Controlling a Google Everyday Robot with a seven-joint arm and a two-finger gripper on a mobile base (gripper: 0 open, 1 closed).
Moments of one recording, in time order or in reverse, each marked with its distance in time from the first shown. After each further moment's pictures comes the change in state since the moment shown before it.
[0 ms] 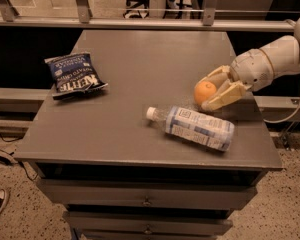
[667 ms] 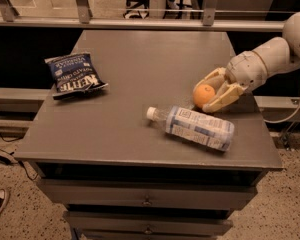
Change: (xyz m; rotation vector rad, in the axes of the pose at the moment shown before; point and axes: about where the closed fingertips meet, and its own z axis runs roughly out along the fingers) arm 0.018 -0.010 0.004 -0.089 0.009 -0.079
